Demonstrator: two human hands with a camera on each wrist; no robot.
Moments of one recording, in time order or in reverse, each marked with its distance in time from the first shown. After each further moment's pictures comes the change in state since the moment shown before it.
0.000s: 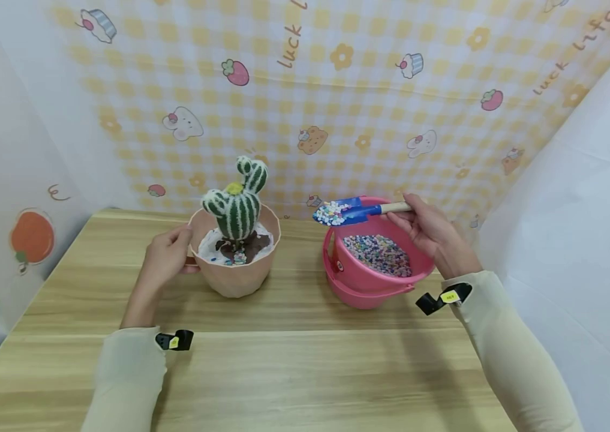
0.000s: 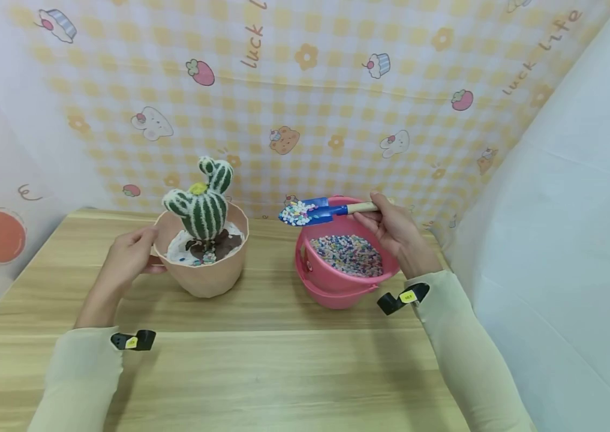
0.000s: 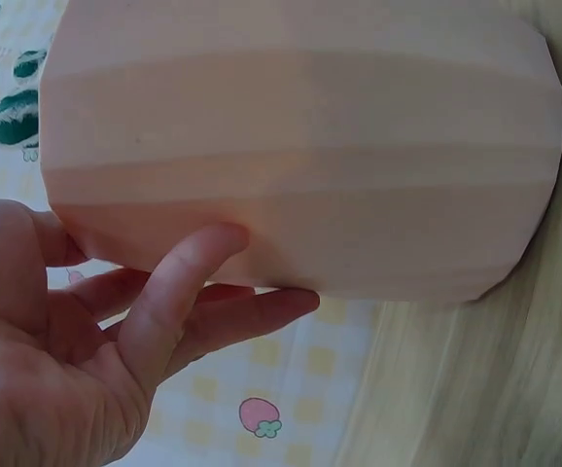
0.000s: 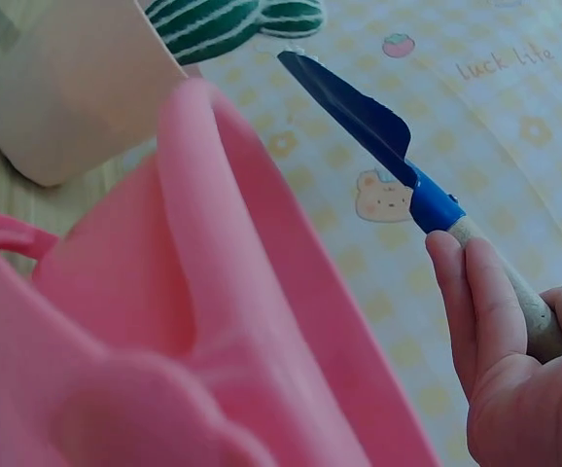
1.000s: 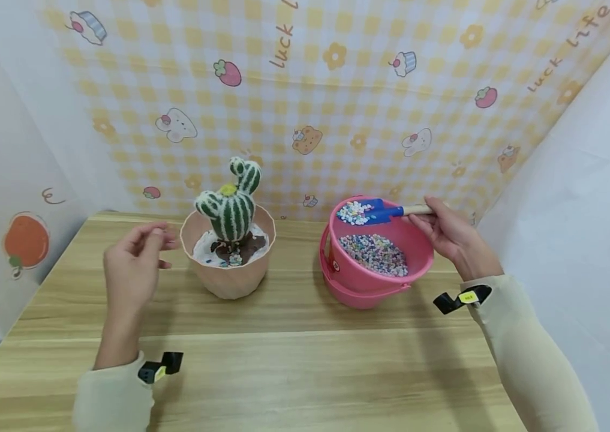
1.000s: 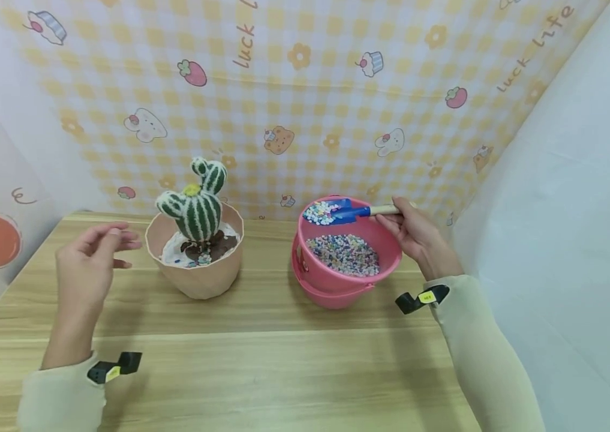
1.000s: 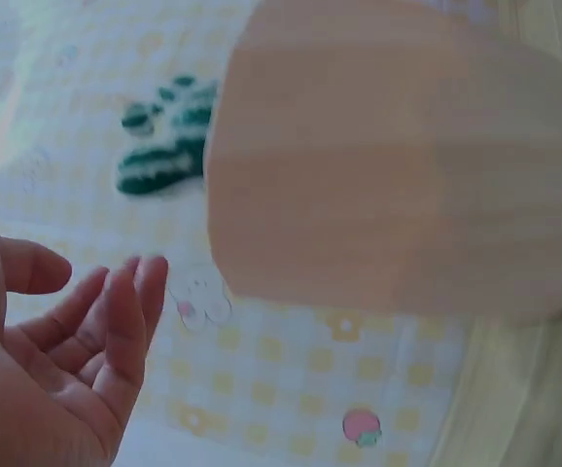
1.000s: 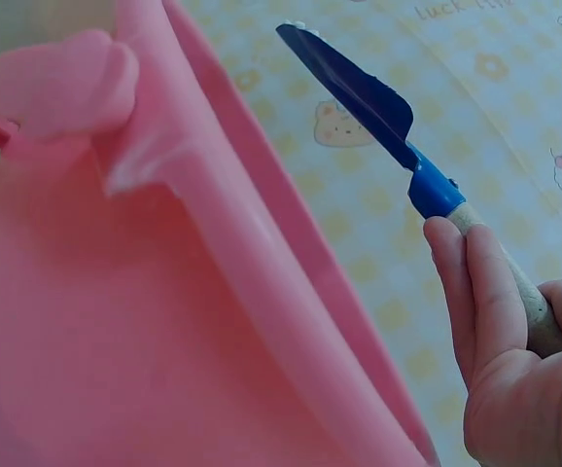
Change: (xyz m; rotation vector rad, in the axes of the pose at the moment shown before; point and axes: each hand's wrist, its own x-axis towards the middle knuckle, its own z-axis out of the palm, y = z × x) left_hand -0.041 0.026 0.007 -0.147 0.422 0.273; right_hand -0.013 -0.020 -0.044 0.059 0.004 0.013
